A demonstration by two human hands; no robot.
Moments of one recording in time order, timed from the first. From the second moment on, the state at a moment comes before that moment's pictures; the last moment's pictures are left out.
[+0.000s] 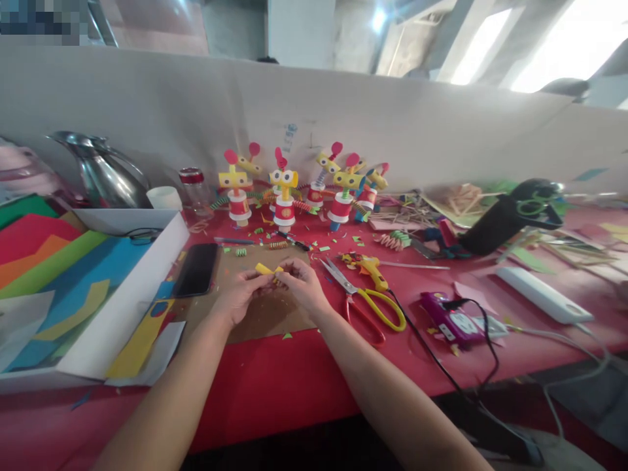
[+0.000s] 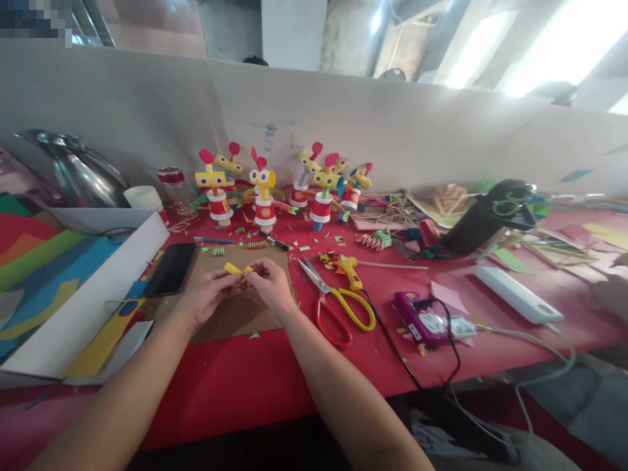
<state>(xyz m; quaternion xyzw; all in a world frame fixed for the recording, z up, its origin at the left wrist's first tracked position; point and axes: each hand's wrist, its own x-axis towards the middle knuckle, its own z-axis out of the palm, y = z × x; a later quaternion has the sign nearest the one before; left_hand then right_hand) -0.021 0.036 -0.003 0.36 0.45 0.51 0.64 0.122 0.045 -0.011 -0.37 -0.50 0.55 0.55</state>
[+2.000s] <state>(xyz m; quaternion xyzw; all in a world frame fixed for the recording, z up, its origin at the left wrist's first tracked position) -0.022 0.035 -0.011 0.39 0.46 0.54 0.59 0.119 0.040 -0.024 -0.38 -0.62 0.43 0.53</state>
